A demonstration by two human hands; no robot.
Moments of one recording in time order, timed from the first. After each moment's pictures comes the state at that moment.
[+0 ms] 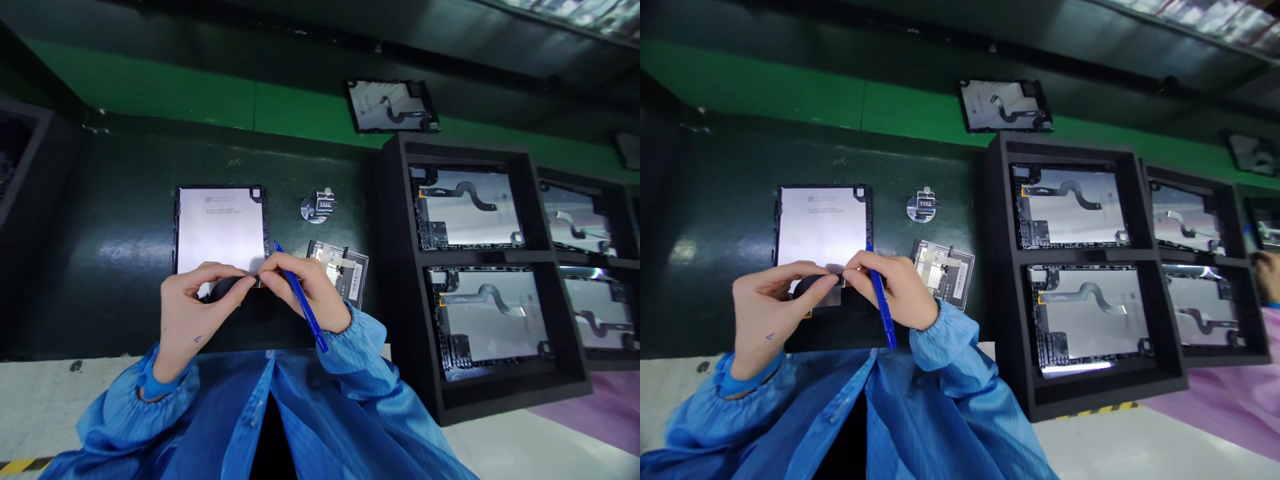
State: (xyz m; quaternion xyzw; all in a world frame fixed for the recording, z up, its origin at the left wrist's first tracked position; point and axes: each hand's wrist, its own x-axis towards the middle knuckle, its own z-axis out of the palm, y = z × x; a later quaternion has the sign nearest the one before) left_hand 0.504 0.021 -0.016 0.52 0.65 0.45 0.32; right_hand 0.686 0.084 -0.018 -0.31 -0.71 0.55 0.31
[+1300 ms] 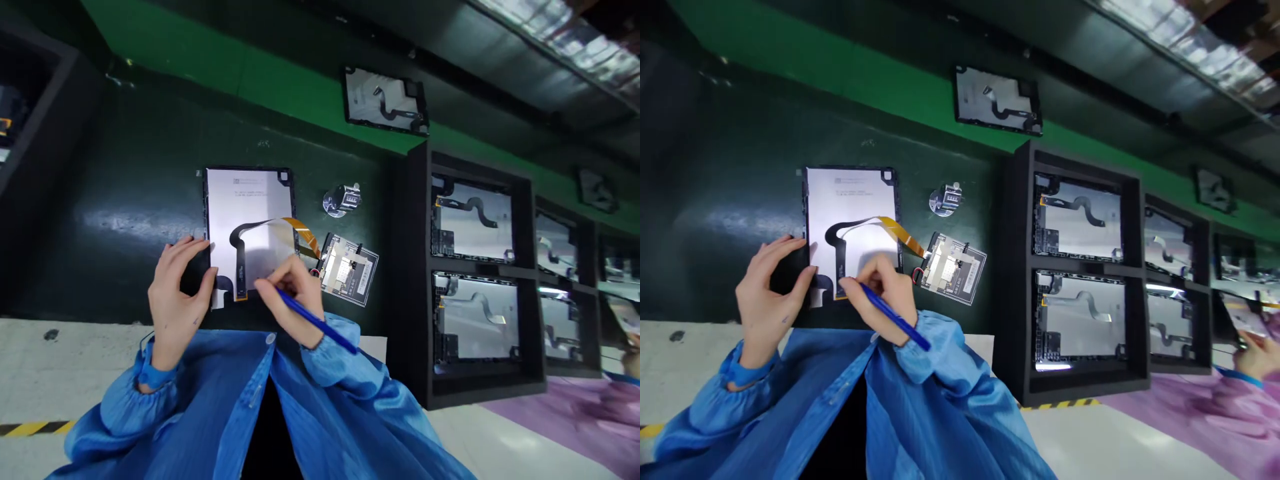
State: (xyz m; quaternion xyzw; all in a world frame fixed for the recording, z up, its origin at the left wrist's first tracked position) left_hand 0.461 -0.024 -0.069 0.55 0.72 0.40 0.14; right_hand 0.643 0.027 -0.037 -0.47 -0.61 0.53 0.36
